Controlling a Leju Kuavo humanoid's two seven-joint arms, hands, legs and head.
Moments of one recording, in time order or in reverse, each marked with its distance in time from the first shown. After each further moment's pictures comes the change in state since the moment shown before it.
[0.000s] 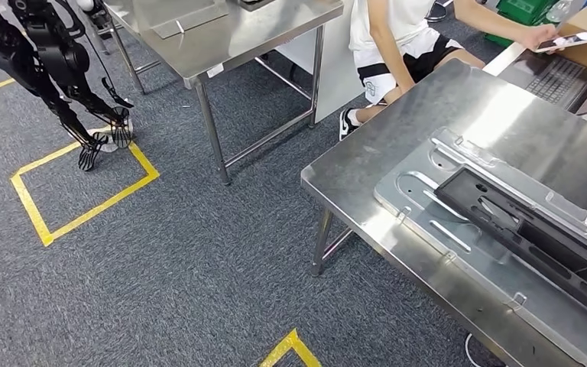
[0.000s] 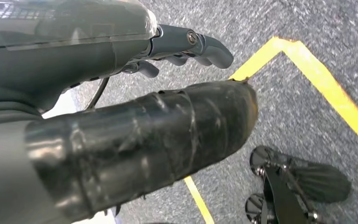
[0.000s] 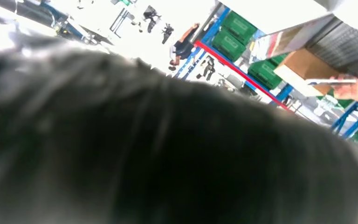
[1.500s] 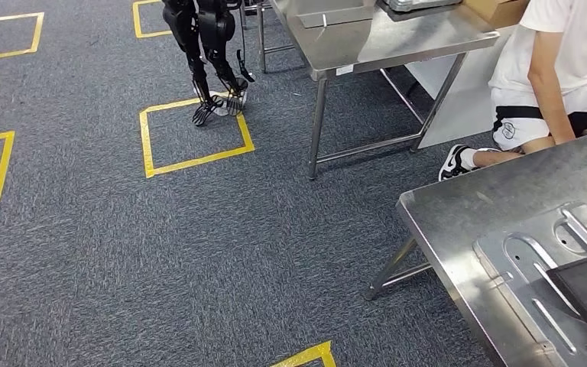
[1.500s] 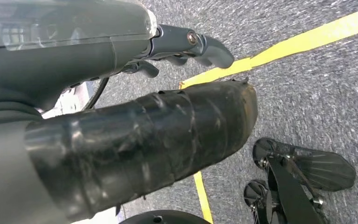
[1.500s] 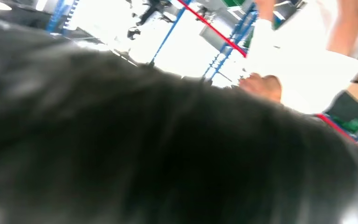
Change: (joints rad) left arm 0.005 0.000 0.005 0.000 0.002 -0.022 -0.004; right arm -0.232 0.057 0.202 0.037 0.004 -0.042 0.003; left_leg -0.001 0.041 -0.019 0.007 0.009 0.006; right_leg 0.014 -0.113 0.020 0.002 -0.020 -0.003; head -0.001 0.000
